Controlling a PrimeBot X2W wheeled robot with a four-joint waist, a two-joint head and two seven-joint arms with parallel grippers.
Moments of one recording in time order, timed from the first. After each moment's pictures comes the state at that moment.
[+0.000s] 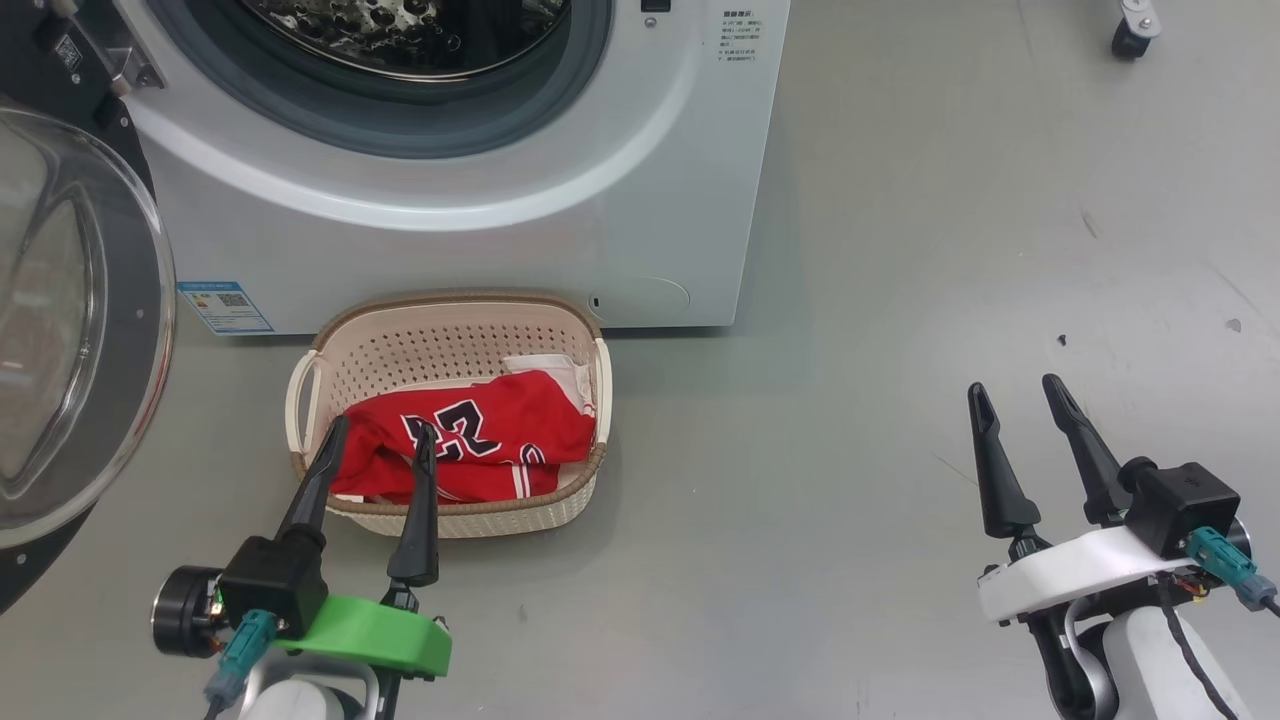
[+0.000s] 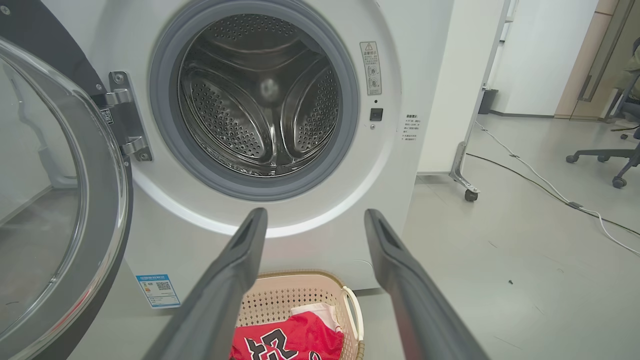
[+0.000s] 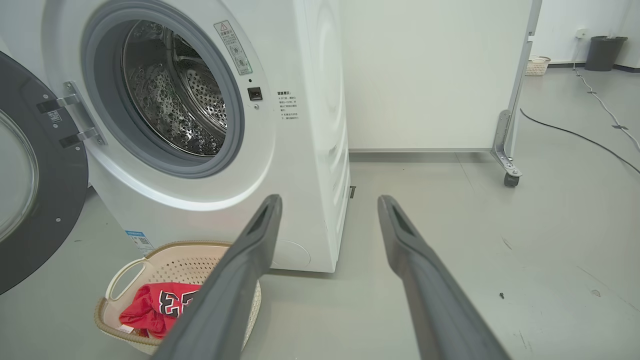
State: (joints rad) left arm -0.08 0.04 -0.22 0.11 -0.26 0.03 -0.25; right arm -0.09 -0.11 0.12 0.19 0.33 0.12 -0.25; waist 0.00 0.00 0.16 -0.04
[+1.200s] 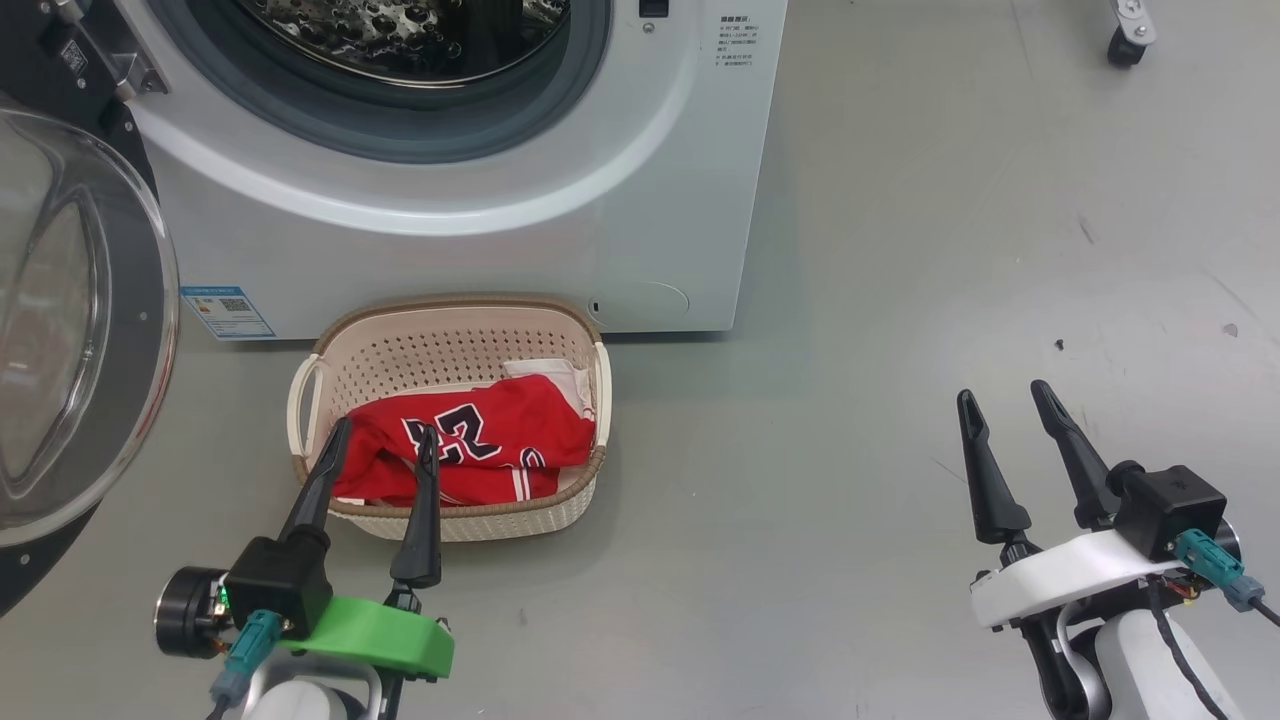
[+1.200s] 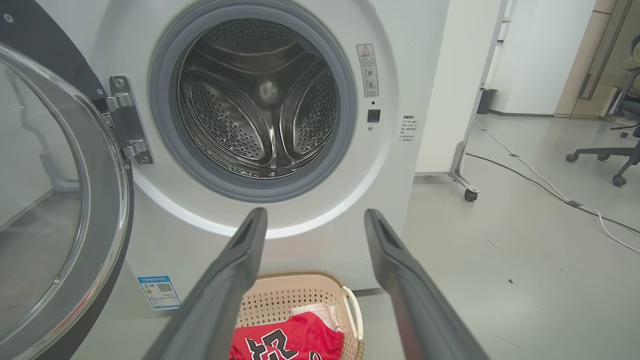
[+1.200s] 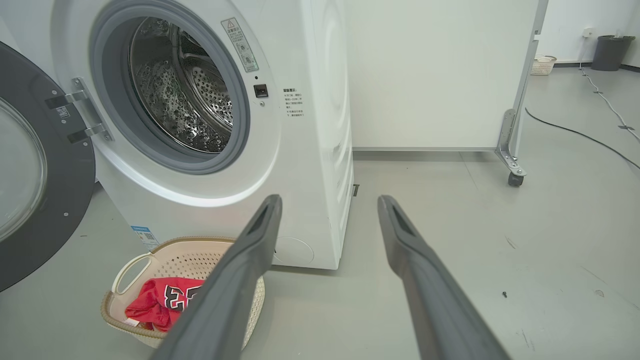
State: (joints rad) left arm -0.08 0.04 -0.22 0.12 -0.25 0.04 -0.25; right arm -0.09 -0.11 0.14 0.20 0.33 0.12 -0.25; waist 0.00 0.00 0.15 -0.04
